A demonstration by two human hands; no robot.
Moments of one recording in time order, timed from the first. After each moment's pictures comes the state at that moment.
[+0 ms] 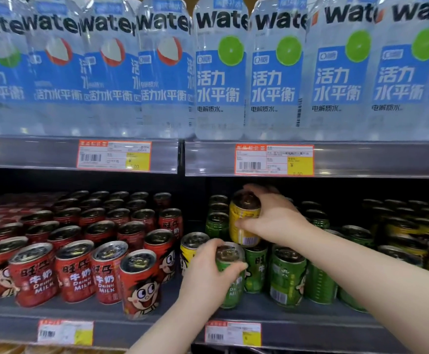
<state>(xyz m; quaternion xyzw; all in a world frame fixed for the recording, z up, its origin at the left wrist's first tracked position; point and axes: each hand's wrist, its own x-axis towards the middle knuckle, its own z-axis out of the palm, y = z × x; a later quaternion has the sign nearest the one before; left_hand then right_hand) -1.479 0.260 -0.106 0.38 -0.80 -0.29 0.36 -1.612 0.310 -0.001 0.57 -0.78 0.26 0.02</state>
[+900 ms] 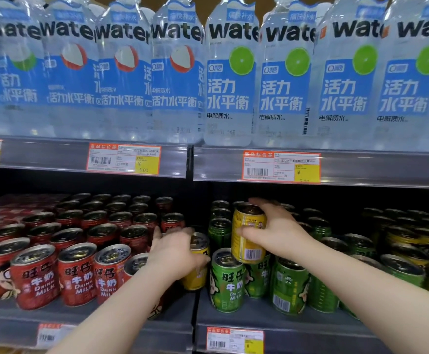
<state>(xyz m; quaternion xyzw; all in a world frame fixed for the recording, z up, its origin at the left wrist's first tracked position) -1.453 0.189 -0.073 0.48 -0.86 -0.03 0.17 -1.616 0.306 -0.020 0.56 -0.76 0.34 -0.04</state>
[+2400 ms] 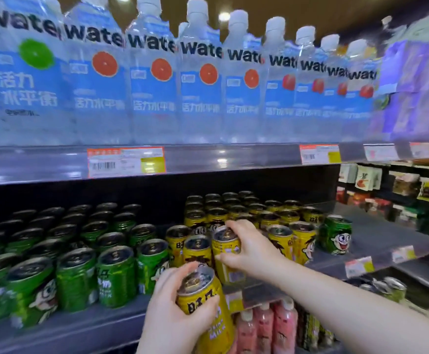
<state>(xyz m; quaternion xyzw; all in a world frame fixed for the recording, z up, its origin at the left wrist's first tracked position) -1.720 0.526 -0.105 0.20 -0.76 -0.48 0.39 -1.897 0.585 -0.063 0.51 -0.81 0.28 0.02</state>
